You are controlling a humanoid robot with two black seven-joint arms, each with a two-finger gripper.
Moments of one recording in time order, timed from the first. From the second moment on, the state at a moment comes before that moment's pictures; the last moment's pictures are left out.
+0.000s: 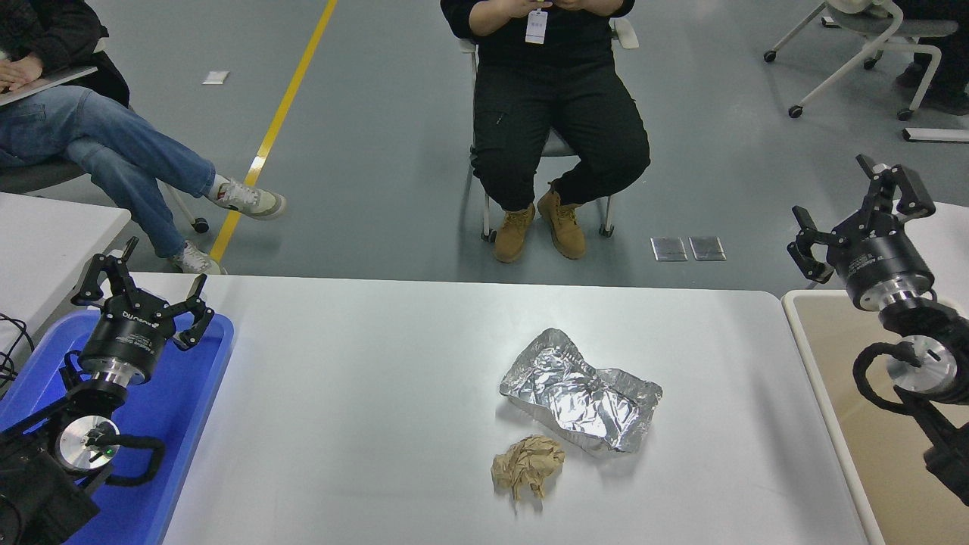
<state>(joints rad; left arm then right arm) -0.56 0.46 -0.57 -0.39 -0.23 -0.70 -0.60 0.57 -0.54 0.99 0.83 -0.22 0.10 0.34</state>
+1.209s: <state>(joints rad) -0.56 0.46 -0.57 -0.39 -0.23 -0.70 -0.60 1.28 -0.86 0.01 0.80 -0.61 0.32 0.34</state>
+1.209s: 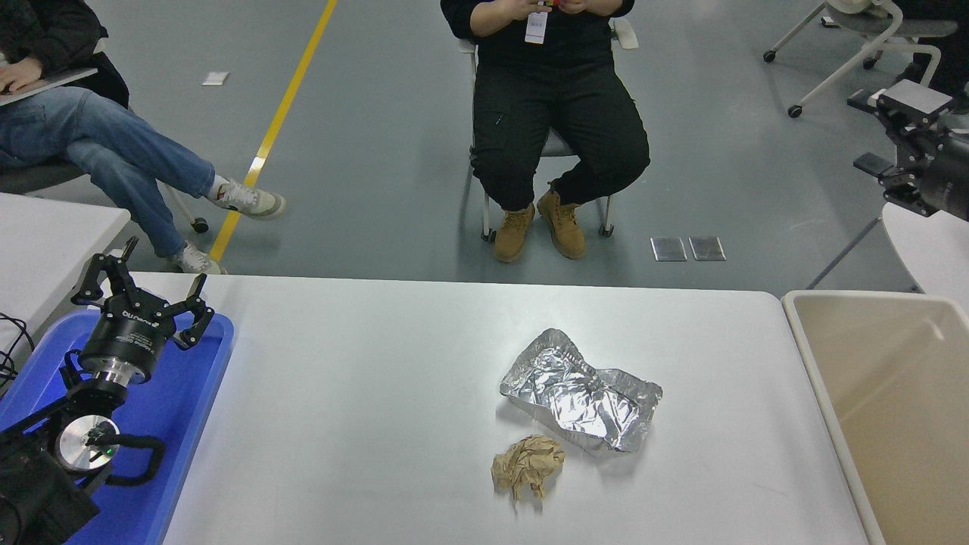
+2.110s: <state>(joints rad) -0.56 0.46 -0.57 -0.39 -0.23 -0.70 -0.60 1.46 -0.53 -0.30 0.96 -1.28 0.36 0.40</state>
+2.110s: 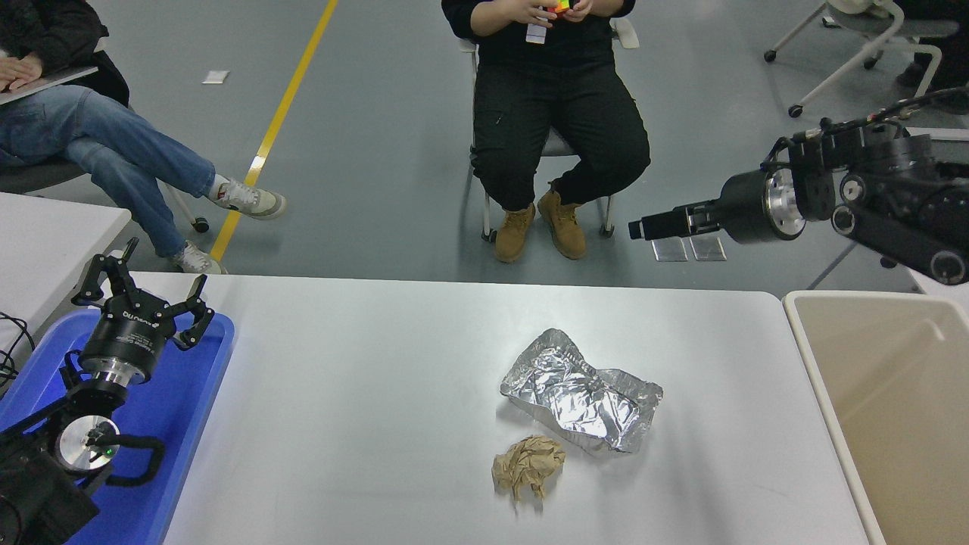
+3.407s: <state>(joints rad) -0.56 0.46 -0.57 -0.39 -0.23 -0.70 -0.60 1.18 -0.14 -0.51 0.61 -1.38 0.09 0.40</state>
